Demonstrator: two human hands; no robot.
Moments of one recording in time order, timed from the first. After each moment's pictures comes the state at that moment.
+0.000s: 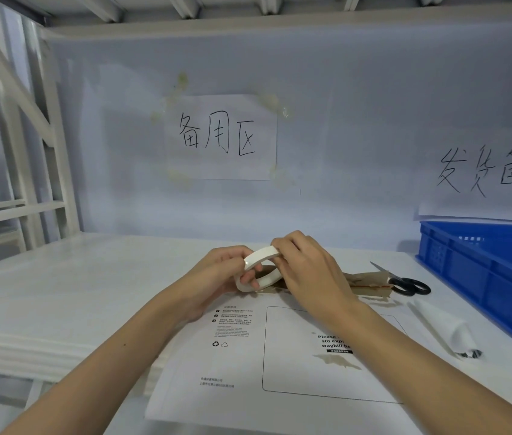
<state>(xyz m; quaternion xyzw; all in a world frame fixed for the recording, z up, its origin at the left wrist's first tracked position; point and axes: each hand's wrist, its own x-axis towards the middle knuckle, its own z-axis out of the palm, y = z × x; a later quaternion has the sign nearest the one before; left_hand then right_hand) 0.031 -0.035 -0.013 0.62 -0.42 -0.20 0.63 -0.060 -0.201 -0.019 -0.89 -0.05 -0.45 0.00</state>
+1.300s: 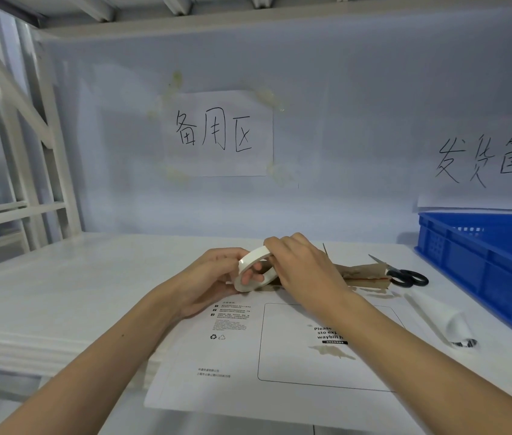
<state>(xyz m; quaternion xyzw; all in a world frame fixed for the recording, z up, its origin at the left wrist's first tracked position) 0.035 -0.035 -0.017 0.60 -0.40 -0.27 0.63 -0.055 -0.202 -0.023 -0.90 -0.04 -0.42 -0.06</state>
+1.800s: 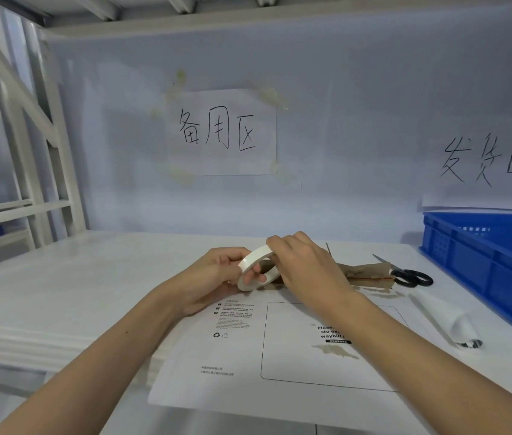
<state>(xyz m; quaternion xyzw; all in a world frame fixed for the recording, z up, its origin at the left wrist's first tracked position) 0.036 -0.033 -0.019 0.60 -0.43 -0.27 0.62 -0.050 -0.204 -0.026 -0.90 -0.04 -0.44 -0.08</state>
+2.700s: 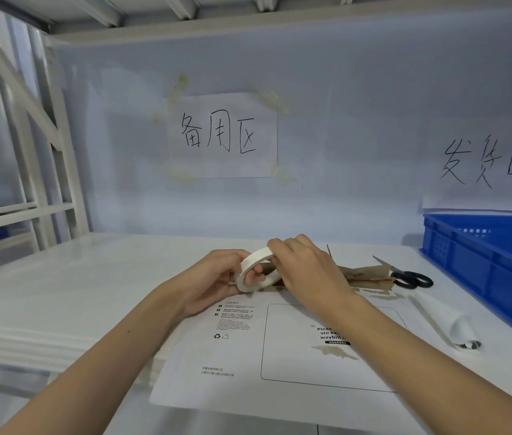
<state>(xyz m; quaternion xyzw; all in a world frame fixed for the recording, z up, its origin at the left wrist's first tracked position) 0.040 -0.035 -0.018 0.60 -0.37 -0.28 0.65 -0.051 -0.204 -0.027 -0.89 -0.05 -0.45 -0.09</state>
